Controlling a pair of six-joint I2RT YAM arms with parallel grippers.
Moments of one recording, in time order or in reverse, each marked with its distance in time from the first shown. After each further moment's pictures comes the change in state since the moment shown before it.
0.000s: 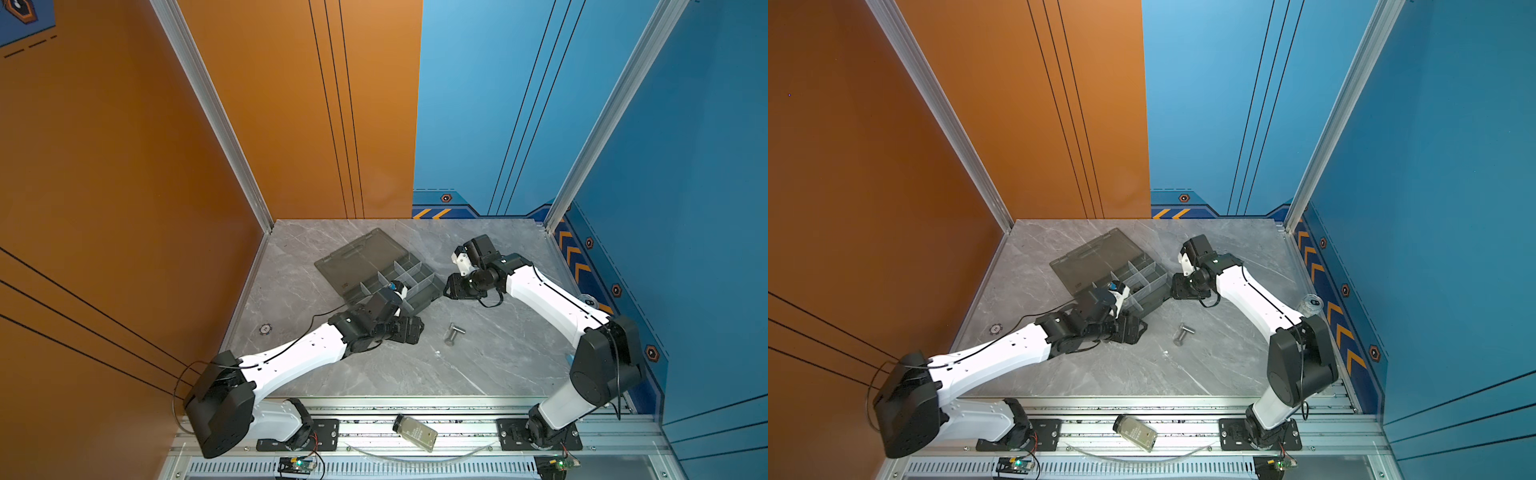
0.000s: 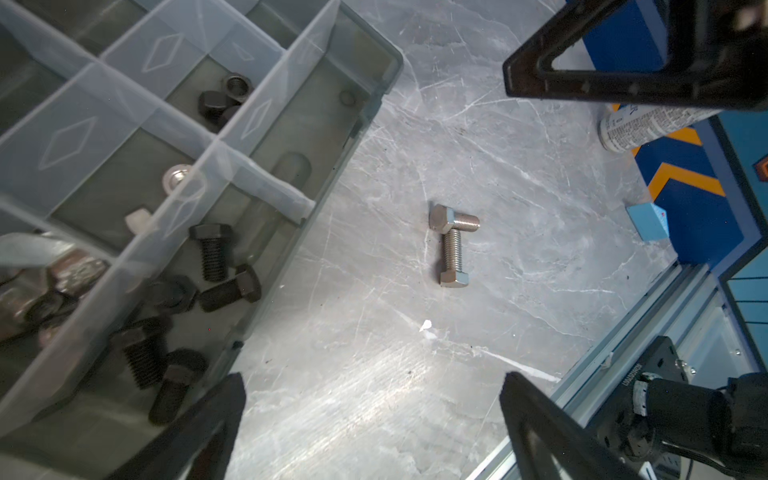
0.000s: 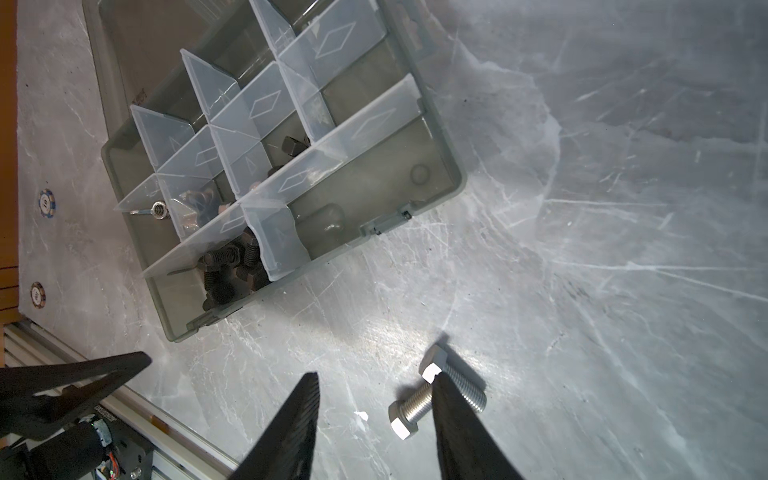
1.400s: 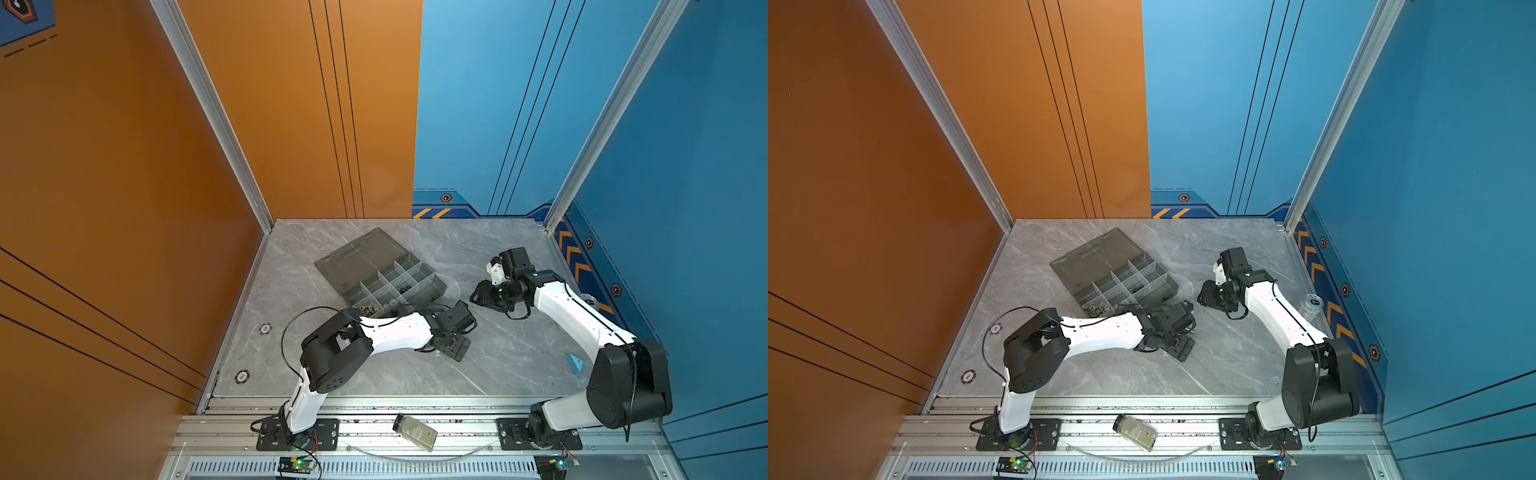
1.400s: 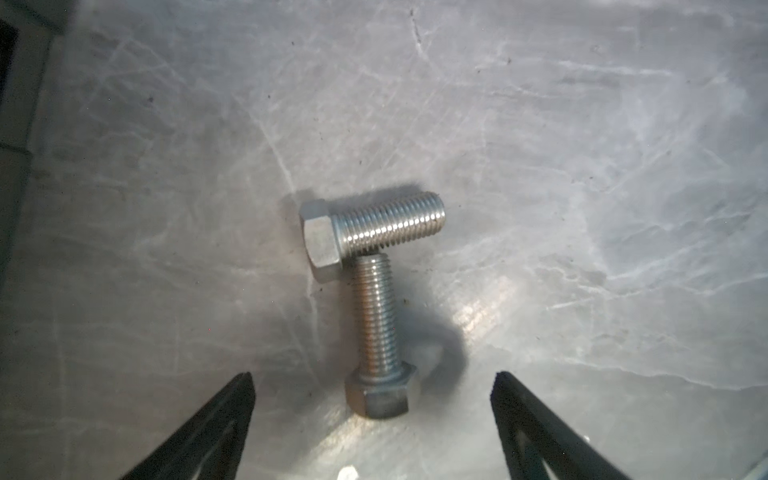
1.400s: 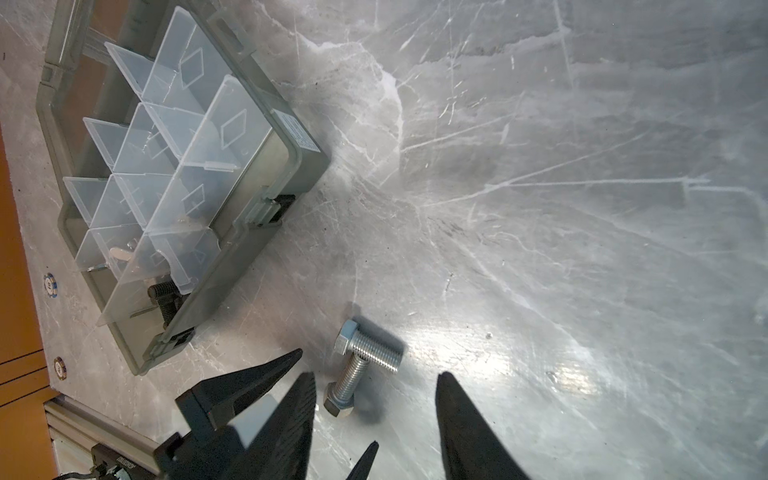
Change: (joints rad) left arm -0.224 0.659 0.517 -0.174 -0.136 0.130; right arm -0.208 -0.136 -0.224 0.068 -0.052 0.052
